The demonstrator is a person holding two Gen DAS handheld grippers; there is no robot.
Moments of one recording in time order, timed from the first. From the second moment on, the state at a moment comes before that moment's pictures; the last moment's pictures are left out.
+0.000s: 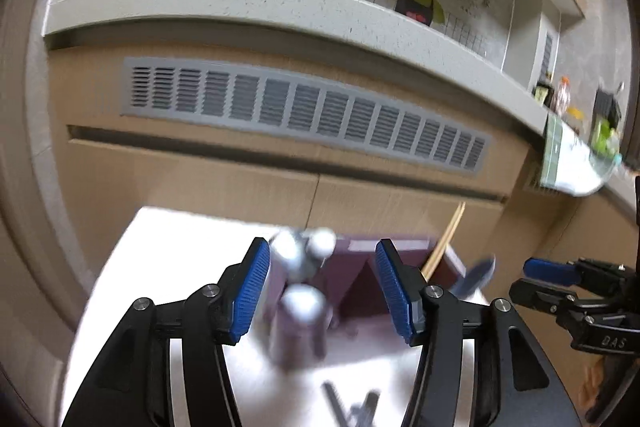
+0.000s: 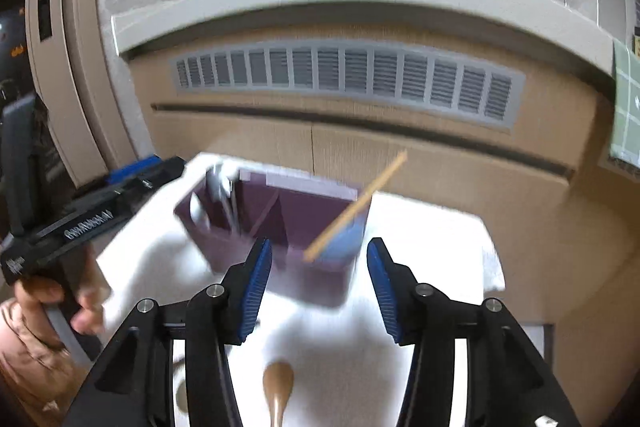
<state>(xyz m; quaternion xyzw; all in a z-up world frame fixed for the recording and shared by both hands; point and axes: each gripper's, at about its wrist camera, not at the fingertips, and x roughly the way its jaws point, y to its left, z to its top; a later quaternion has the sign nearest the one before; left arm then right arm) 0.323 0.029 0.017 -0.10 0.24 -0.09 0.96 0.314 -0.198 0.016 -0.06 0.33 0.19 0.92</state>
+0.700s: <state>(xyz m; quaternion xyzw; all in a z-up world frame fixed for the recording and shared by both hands) 0.205 0.037 -0.057 -0.05 0.37 -0.13 0.92 0.285 -0.169 -0.110 -0.08 0.48 0.19 0.85</state>
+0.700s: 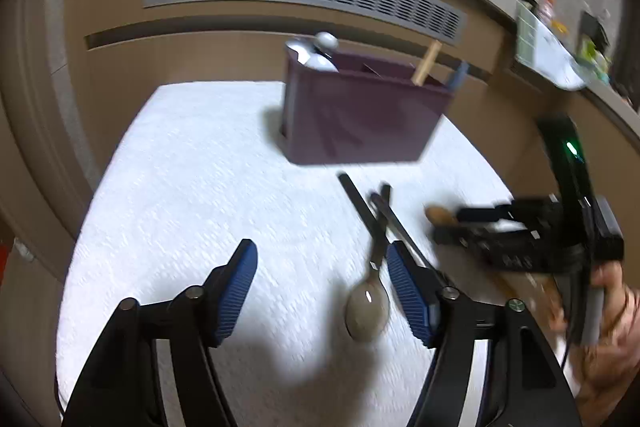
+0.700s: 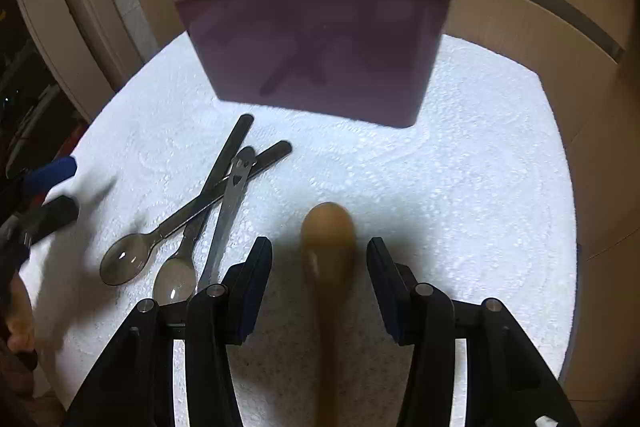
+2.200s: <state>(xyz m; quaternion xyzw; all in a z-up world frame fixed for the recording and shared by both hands) 0.182 0.012 -0.009 -0.02 0.30 -0.09 0.95 0.210 -0.208 -0.026 -0.02 0.37 0.19 0.91</state>
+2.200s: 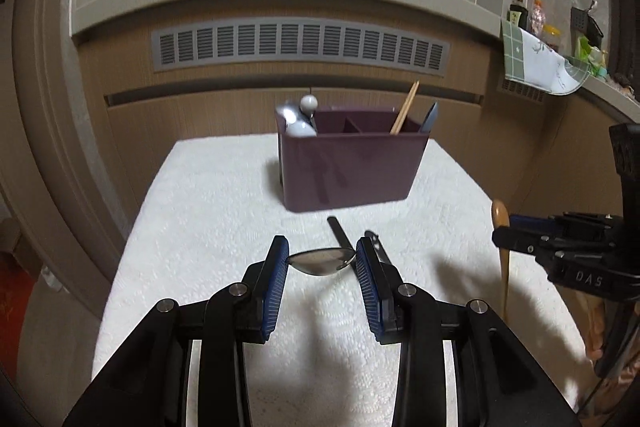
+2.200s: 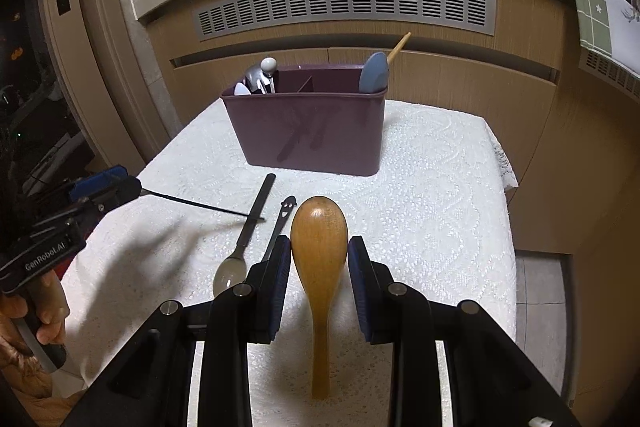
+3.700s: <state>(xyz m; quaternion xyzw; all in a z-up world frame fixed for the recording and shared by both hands) 0.368 0.004 0.067 0.05 0.27 -0.13 0.95 0.374 -0.168 0.066 -0.06 0.30 0.19 0.93</state>
